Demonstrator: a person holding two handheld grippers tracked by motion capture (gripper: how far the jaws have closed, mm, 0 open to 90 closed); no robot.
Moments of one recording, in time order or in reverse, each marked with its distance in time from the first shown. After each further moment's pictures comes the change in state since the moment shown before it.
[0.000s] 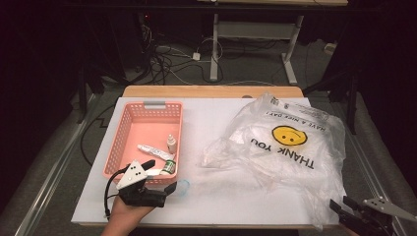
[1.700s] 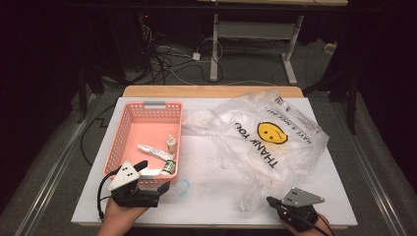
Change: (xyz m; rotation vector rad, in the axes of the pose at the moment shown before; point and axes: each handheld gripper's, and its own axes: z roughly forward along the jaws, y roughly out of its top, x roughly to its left) left arm 0.009 -0.006 -0.013 -0.008 0.037 -0.029; right arm 0.155 0.036 0.054 0.068 0.336 -0.495
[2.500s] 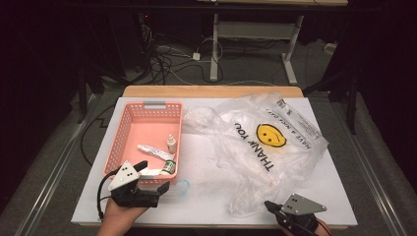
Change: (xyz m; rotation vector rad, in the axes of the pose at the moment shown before) left arm 0.000 0.000 -0.001 0.001 -0.003 -0.004; right arm 0.009 -0.002 -0.013 -0.051 0.000 -0.010
